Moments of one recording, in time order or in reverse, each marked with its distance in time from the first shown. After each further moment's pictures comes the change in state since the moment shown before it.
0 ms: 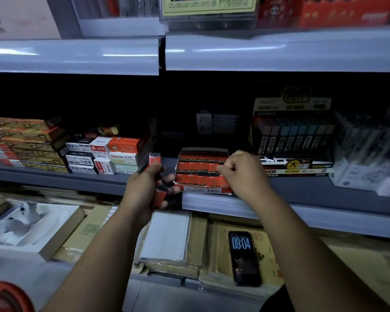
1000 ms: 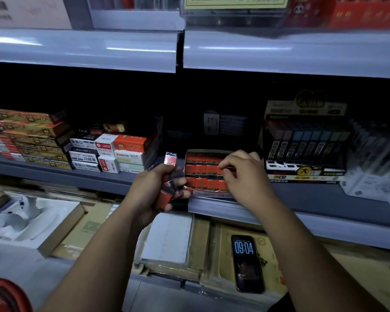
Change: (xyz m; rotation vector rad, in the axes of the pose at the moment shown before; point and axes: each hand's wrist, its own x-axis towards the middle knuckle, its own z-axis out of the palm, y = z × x) left_hand 0.002 0.009 -0.007 0.026 -0.178 -0.083; right_hand 0.000 -0.008 0.009 -0.088 -0.014 -0.136
